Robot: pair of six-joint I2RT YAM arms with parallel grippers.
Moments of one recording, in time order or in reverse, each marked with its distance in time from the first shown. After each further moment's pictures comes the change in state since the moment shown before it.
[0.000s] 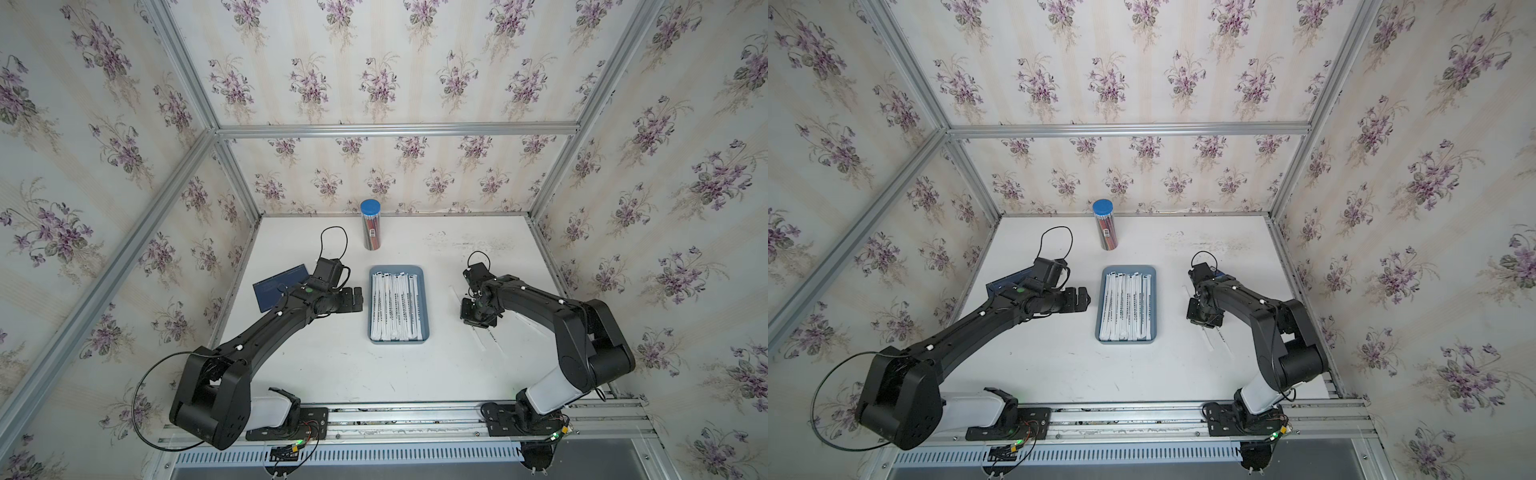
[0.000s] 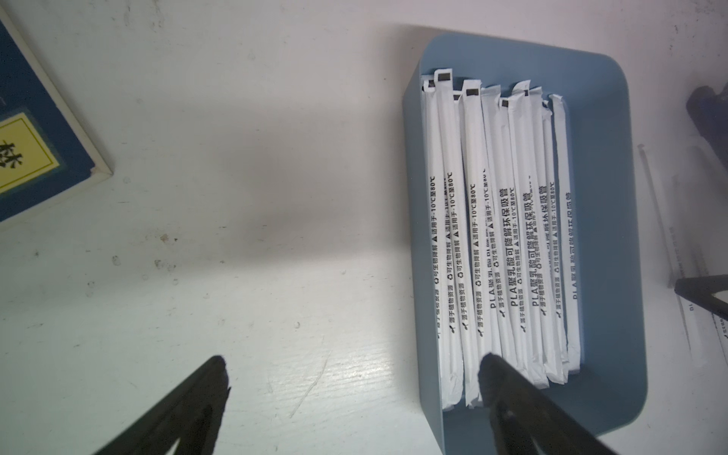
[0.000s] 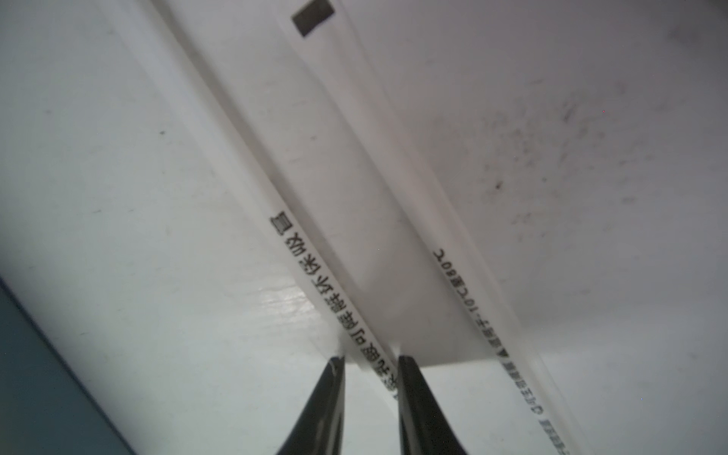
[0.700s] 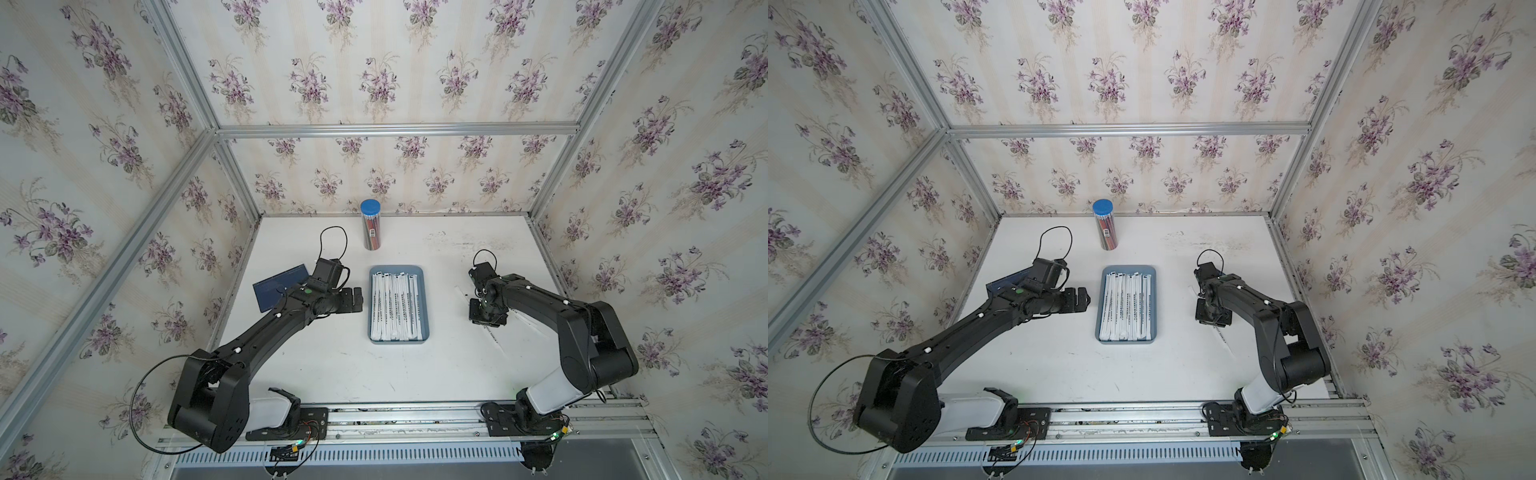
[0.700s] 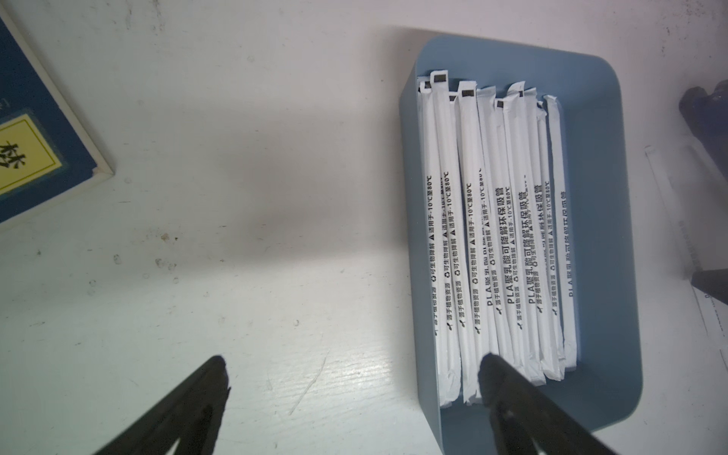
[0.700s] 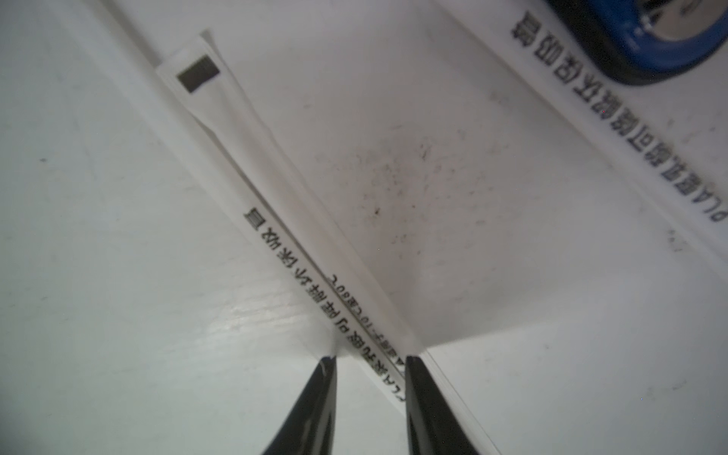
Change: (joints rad) left arm 0.001 -0.014 -0.005 0.000 0.001 -0.001; right arm -0.045 -0.018 -0.012 -0.038 0.127 -0.086
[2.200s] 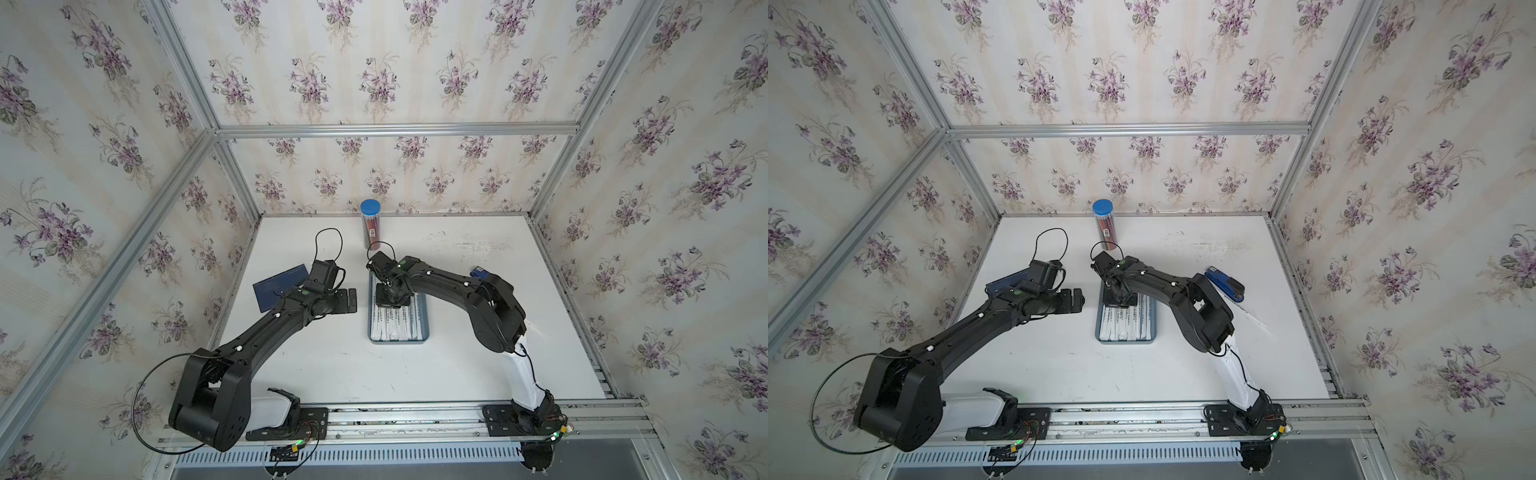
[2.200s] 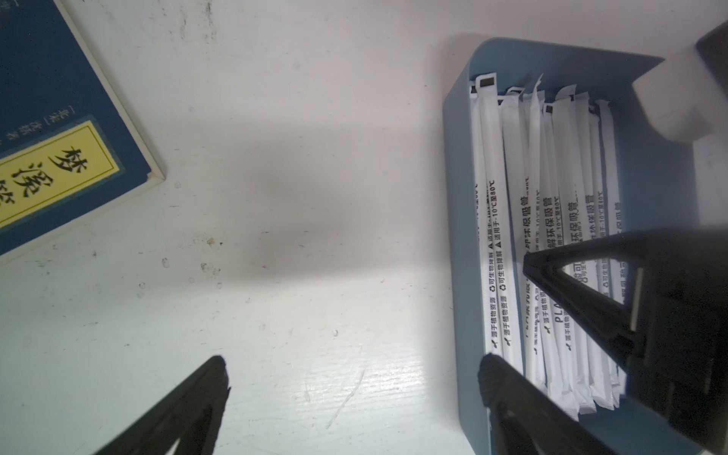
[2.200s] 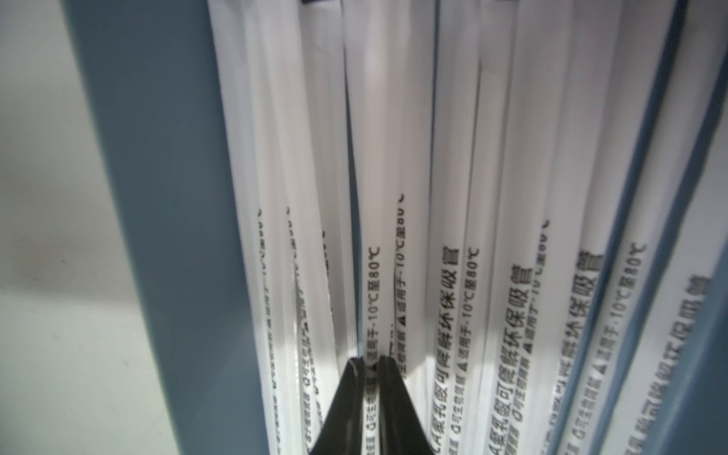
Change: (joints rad) left arm 0.039 0.004 -0.038 0.034 -0.048 0.044; right arm 0.550 0.604 0.851 -0.107 -0.100 0.343
